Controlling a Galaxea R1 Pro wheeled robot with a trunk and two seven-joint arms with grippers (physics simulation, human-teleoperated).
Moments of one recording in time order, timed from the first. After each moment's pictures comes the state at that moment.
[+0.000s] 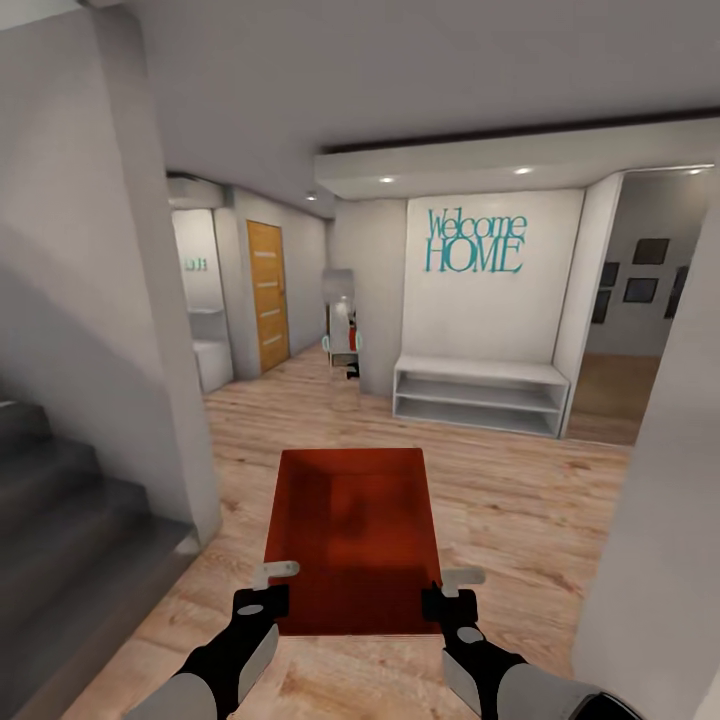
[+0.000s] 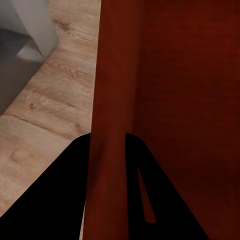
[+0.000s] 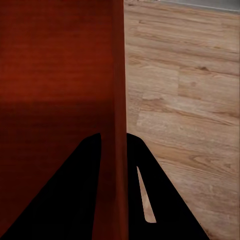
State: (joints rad) left arm -0.58 -0.12 -0.14 -0.37 0.15 0.07 0.33; right arm -0.67 0.13 0.55 -0.04 -0.48 -0.32 -0.21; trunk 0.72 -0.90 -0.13
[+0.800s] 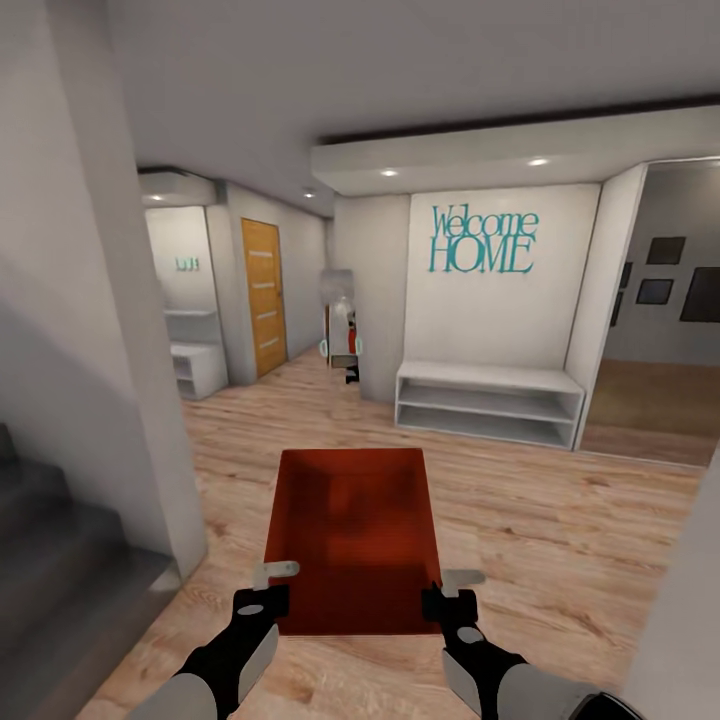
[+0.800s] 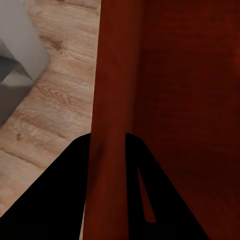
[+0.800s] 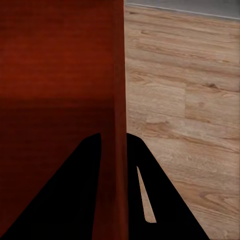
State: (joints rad) left arm -0.58 -0.12 -0.14 -0.37 0.15 0.07 0.33; right arm -0.67 0.13 0.55 -0.04 -0.48 -0.32 -0.21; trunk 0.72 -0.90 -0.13
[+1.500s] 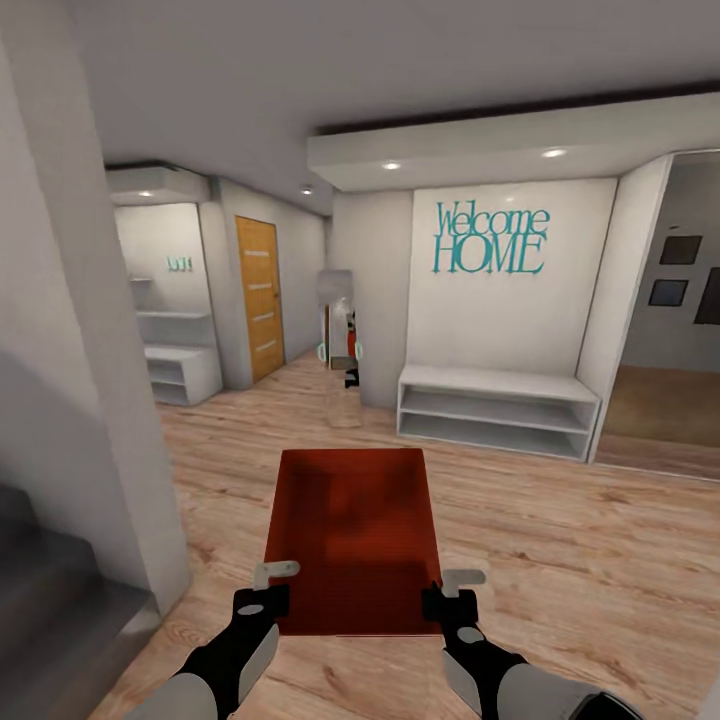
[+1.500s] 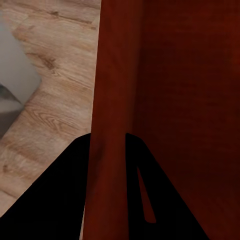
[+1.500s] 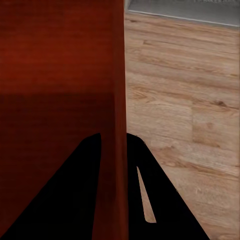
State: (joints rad) left arm -0.58 -0.12 -0.14 -0.37 0.15 0.07 0.33; right arm -0.67 0.13 0.55 -0.04 -0.48 -0.32 -0.21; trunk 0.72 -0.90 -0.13
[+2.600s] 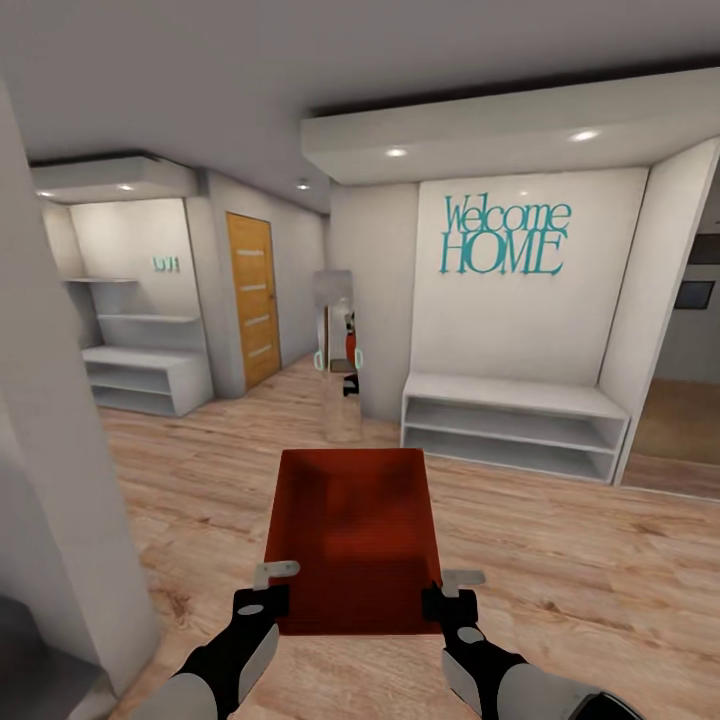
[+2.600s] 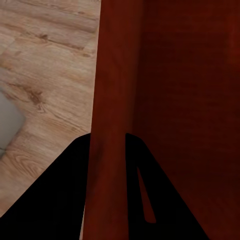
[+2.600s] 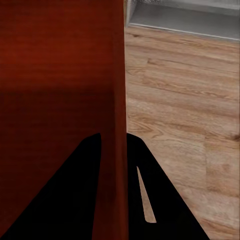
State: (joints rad) left arm -0.58 -0.12 -0.14 -0.37 0.15 0.07 0.33; right arm -0.67 0.13 0.55 -0.04 -0.48 -0.32 -0.21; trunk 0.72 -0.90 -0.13
